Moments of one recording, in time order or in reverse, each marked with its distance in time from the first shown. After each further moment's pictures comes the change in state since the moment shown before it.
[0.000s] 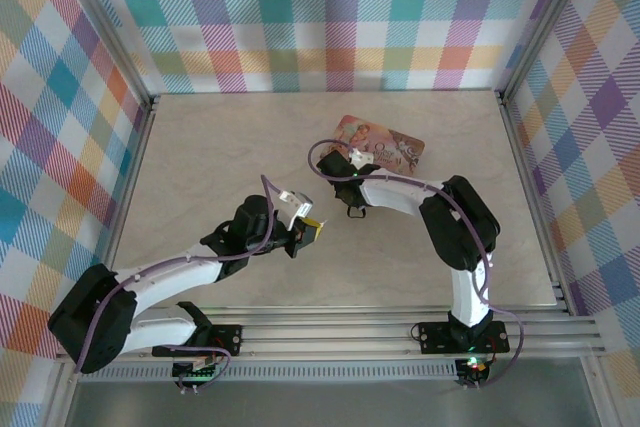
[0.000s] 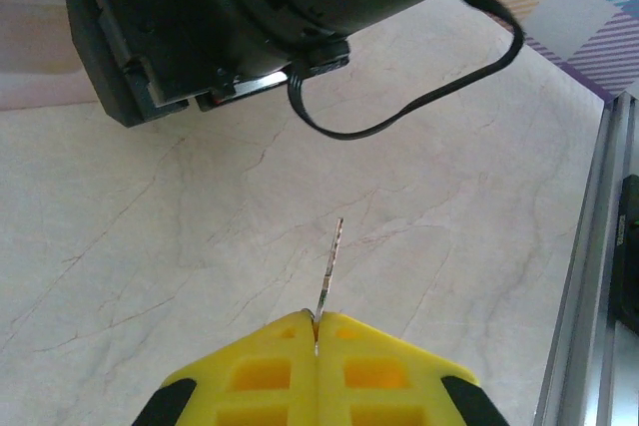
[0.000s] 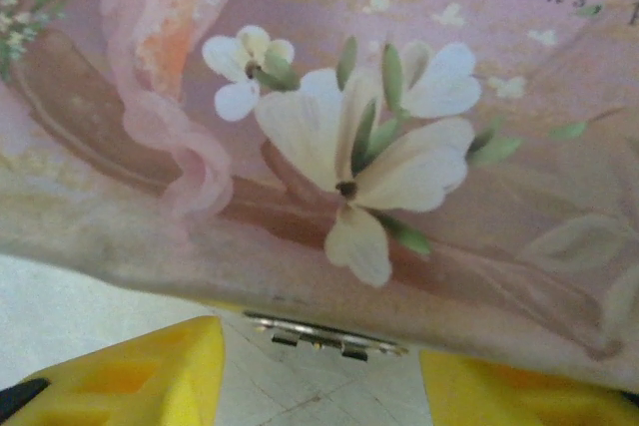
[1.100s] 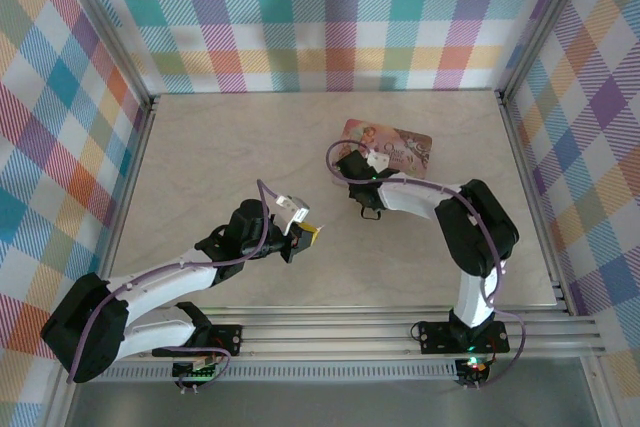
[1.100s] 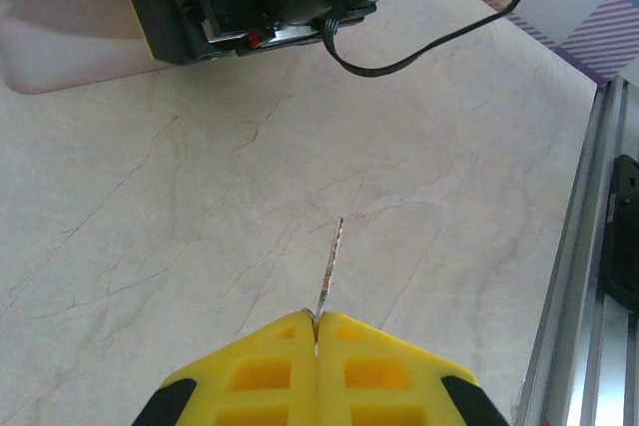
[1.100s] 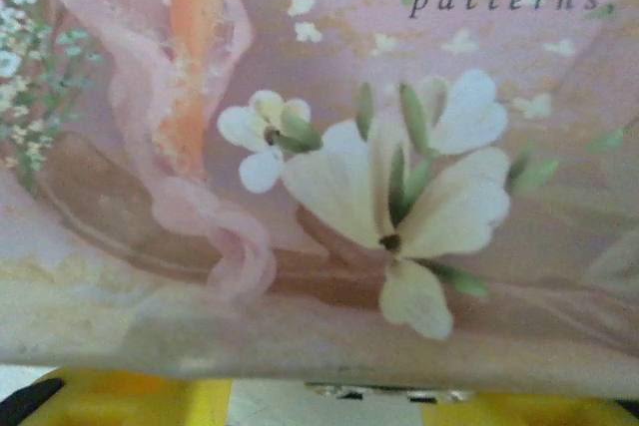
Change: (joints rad) left arm 0.001 -0.055 -0.033 -0.040 0.012 0.010; right arm -0.071 -0.098 -0.151 0.121 -0.055 -0.059
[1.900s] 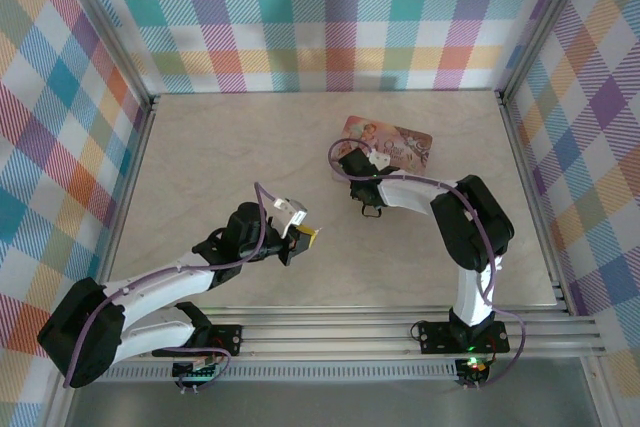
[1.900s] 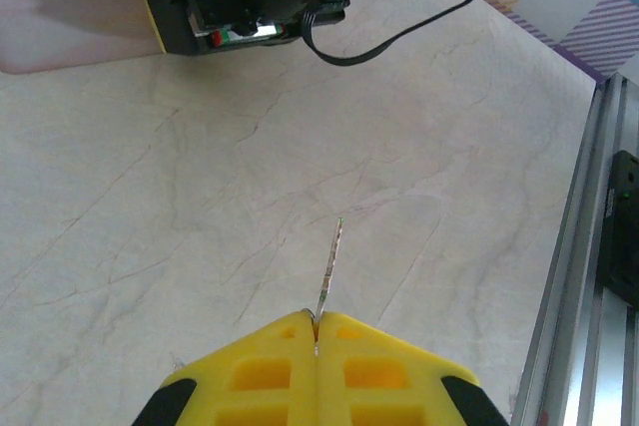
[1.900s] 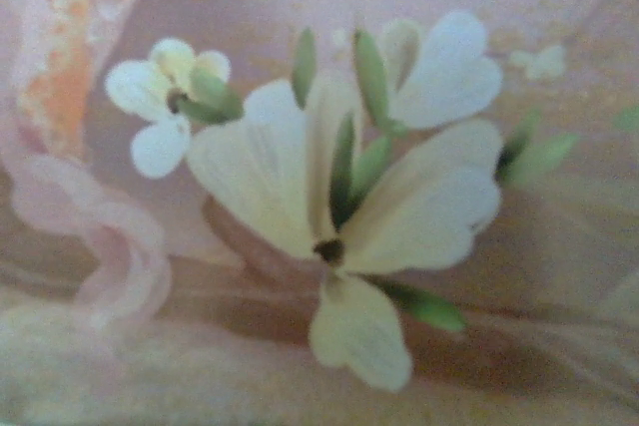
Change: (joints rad) left arm 0.000 -0.031 -0.028 -0.003 -0.003 0.000; right arm -0.038 0.037 0.012 0.018 -0.040 -0.003
